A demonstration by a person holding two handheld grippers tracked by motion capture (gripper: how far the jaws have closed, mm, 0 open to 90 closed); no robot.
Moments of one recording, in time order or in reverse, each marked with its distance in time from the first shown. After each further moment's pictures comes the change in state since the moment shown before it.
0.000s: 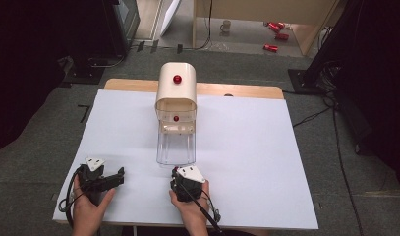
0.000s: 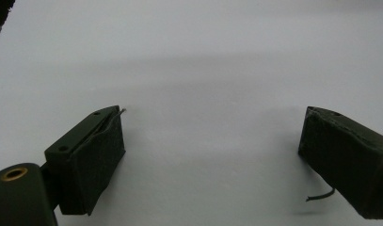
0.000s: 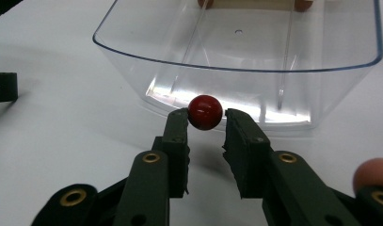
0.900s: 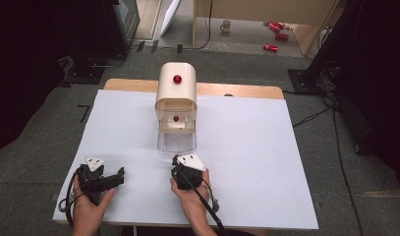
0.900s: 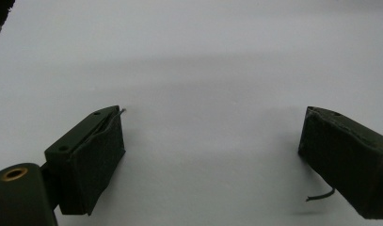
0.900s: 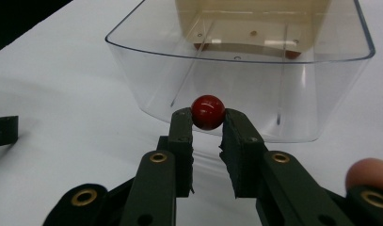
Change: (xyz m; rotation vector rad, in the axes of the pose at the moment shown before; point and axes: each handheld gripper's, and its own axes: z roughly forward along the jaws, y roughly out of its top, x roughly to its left) left arm 0.000 0.000 0.000 0.000 0.000 0.000; right arm -0.005 0.033 0.006 -0.042 -0.002 -0.009
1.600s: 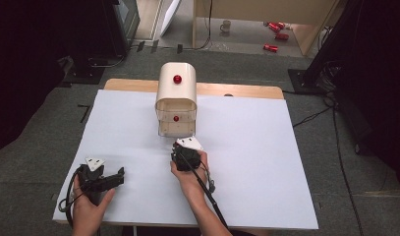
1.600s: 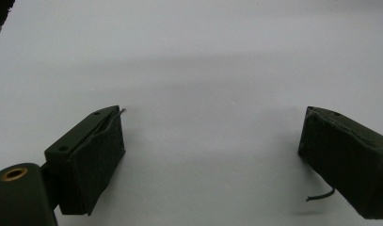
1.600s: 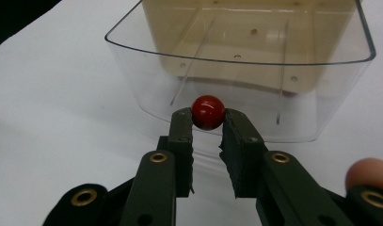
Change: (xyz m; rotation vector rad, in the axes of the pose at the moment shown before) left arm 0.000 0.000 0.000 0.000 0.000 0.000; right arm -0.012 0.032 0.039 0.017 -0.021 -0.011
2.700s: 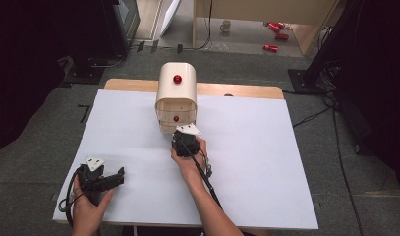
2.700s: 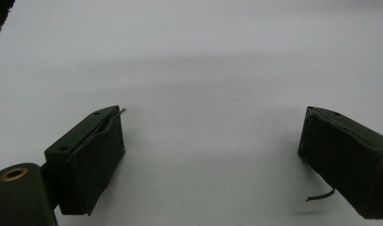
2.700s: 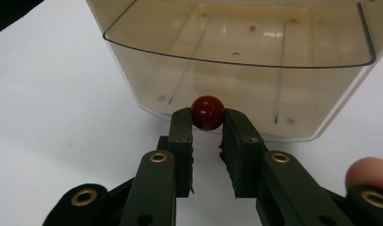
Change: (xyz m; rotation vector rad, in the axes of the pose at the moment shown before) left arm 0.000 0.000 0.000 0.000 0.000 0.000; right arm -0.010 0.024 0.033 0.012 -0.019 -0.007
